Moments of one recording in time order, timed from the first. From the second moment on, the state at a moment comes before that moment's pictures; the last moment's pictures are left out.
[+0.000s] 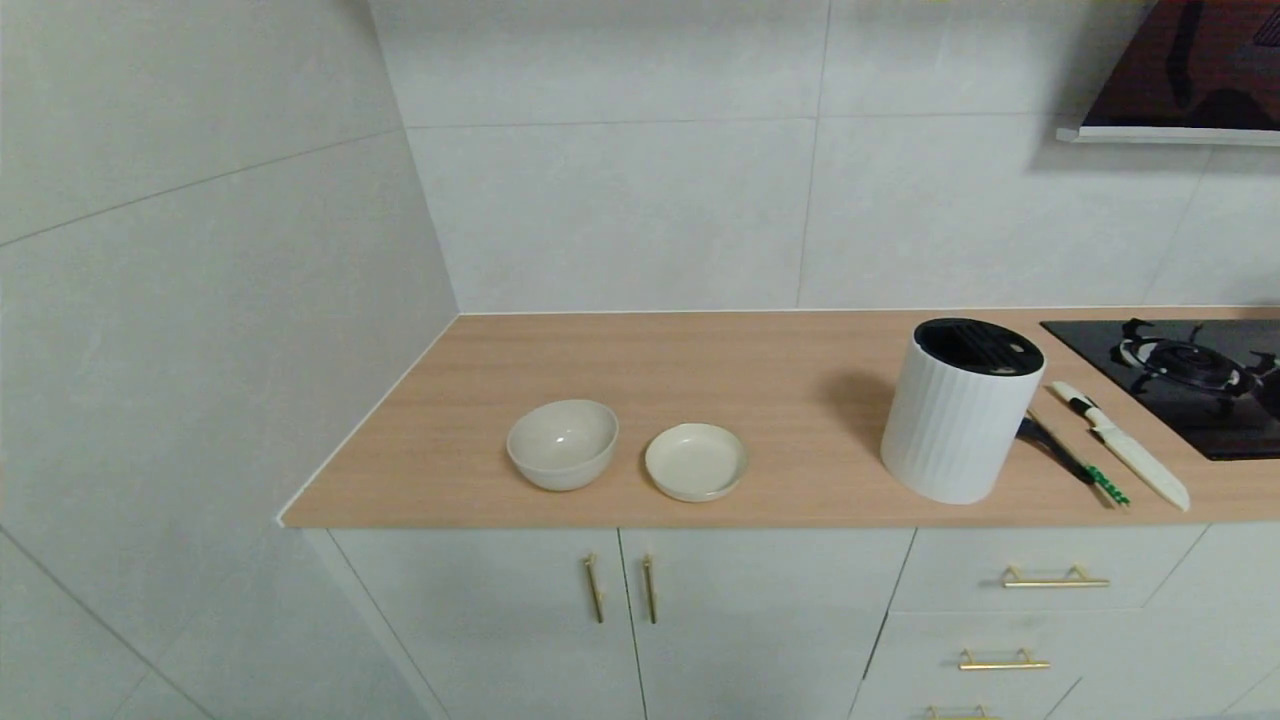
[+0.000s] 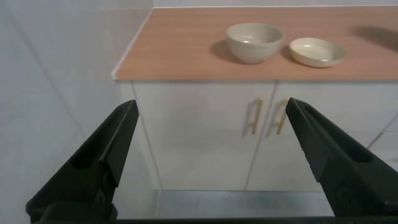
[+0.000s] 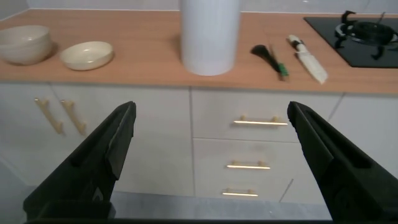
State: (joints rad) left arm 0.00 0.00 0.00 0.00 0.00 -0.01; right arm 0.00 0.00 0.00 0.00 0.04 -0.02
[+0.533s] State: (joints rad) left arm 0.00 0.00 0.00 0.00 0.00 -0.01; right arm 0.00 0.00 0.00 0.00 0.04 -0.02
